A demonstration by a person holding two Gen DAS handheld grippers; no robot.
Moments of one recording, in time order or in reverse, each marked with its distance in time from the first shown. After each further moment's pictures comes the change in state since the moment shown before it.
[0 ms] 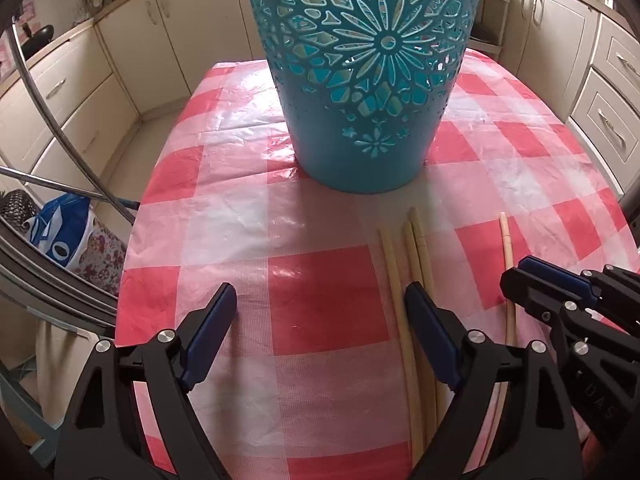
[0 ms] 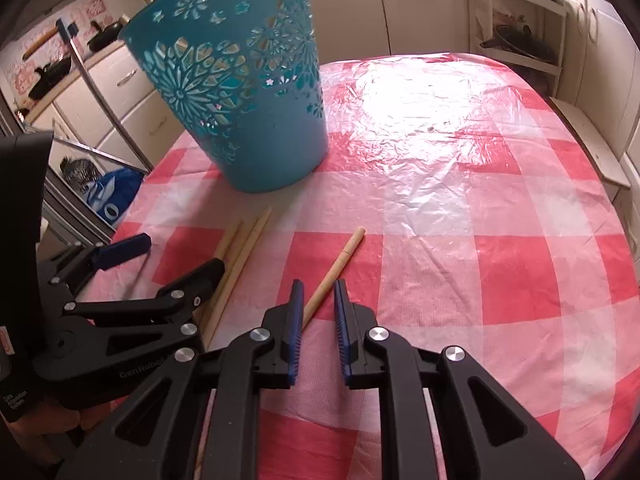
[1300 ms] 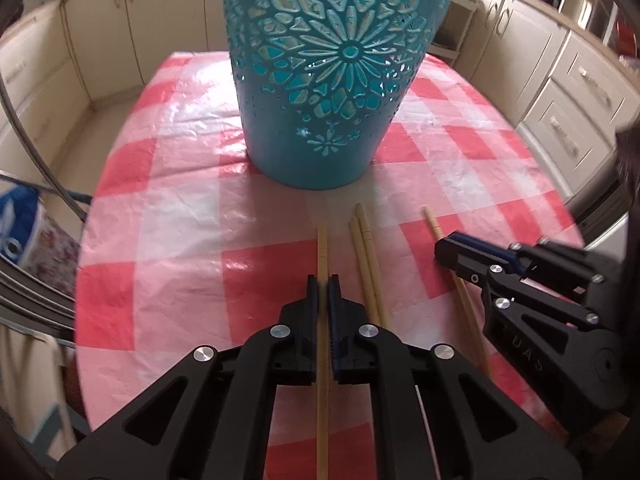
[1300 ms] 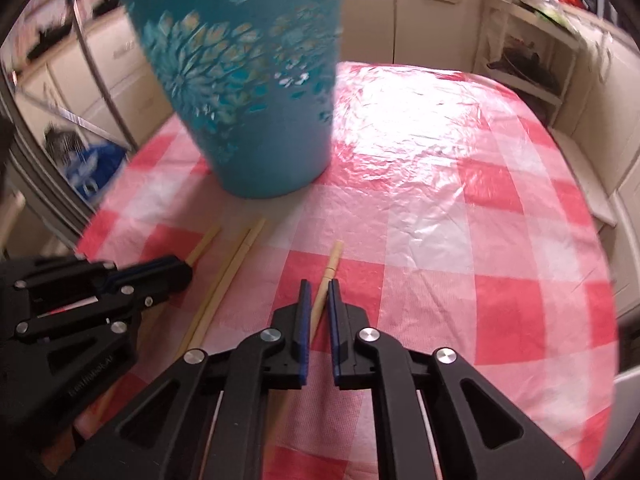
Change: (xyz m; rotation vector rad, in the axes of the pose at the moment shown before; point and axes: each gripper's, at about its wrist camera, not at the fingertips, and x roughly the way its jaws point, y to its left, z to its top) left arm -0.012 0.014 0.002 -0.020 0.025 -0.257; right arm 0.012 0.010 0.015 -0.060 -0.007 -0.052
